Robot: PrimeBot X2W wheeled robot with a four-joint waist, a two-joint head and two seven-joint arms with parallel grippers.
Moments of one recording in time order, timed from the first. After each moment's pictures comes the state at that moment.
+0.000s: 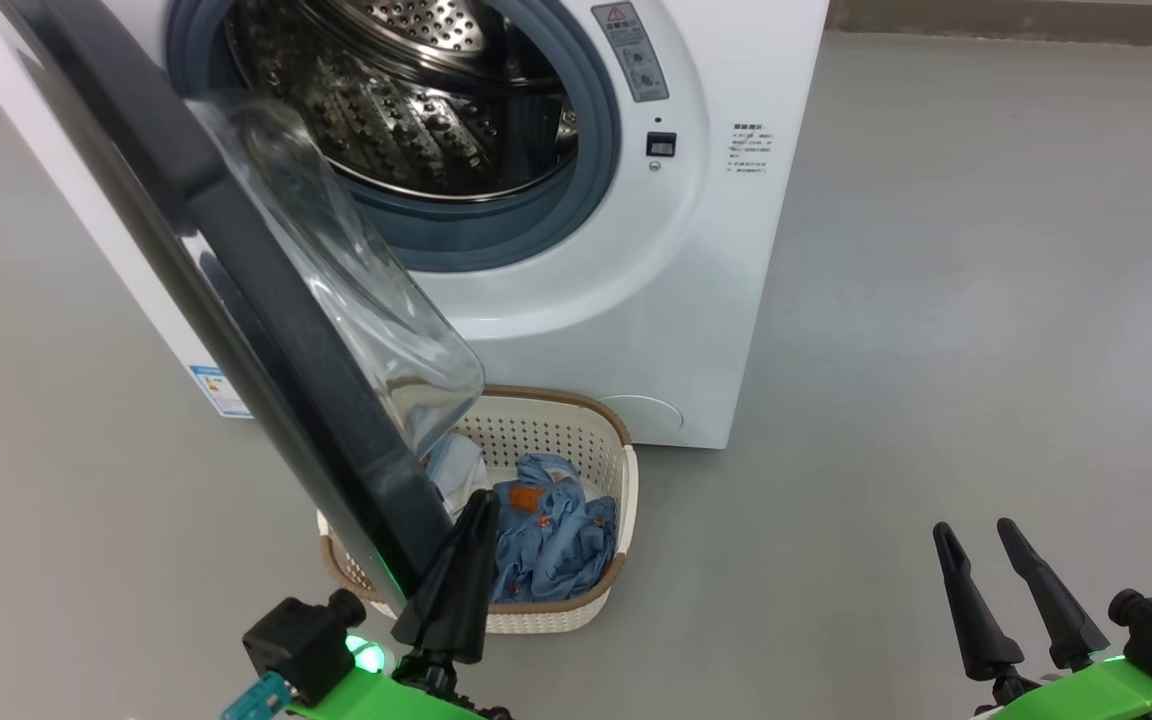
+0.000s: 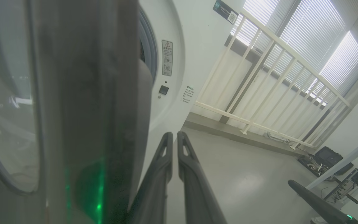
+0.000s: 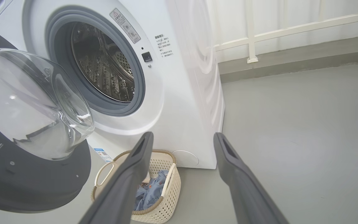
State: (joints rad) left arm -0.12 0.04 -0.41 0.16 -0.58 -0.02 -0.23; right arm 0.05 -0.26 0.16 0.17 0.59 0.12 -0.25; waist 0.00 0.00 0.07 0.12
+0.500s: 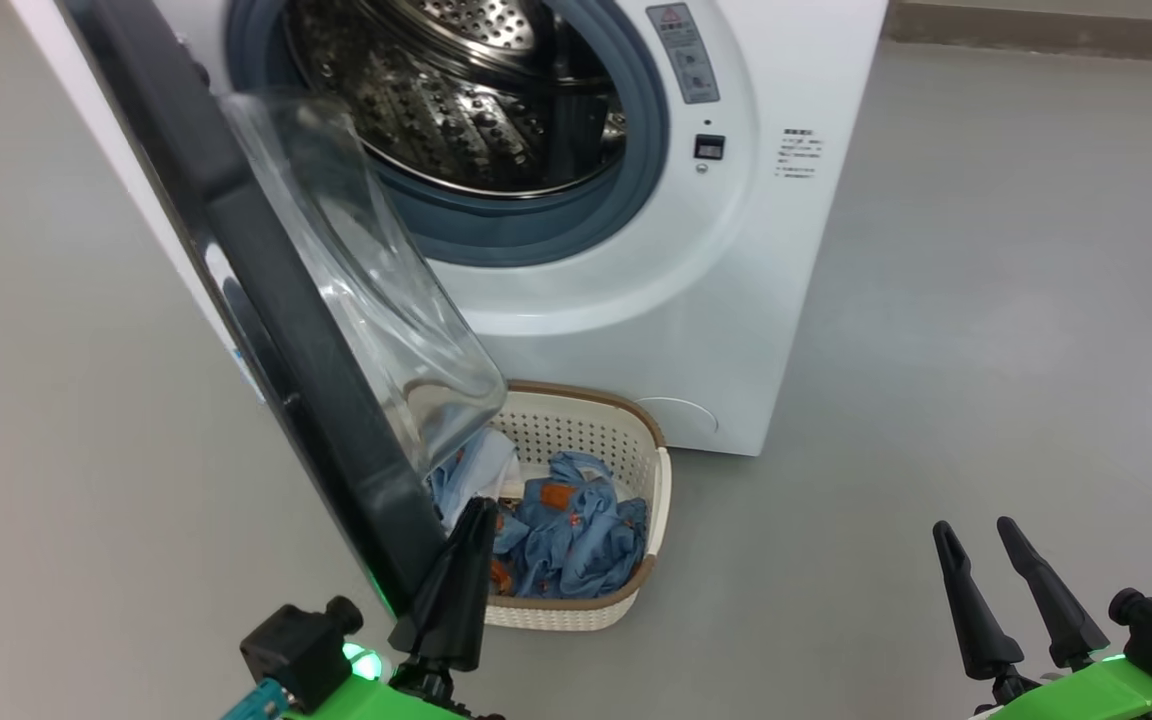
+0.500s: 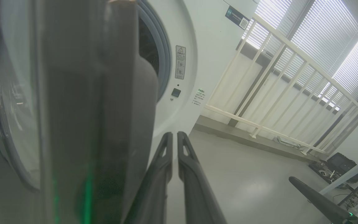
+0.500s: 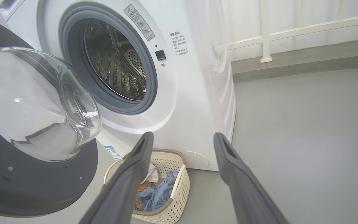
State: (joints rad) left arm -0.12 0.05 -0.41 0.16 -0.59 -0.02 -0.23; right arm 0.05 -0.26 0.16 0.16 0.59 0.12 -0.25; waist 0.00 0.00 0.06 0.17
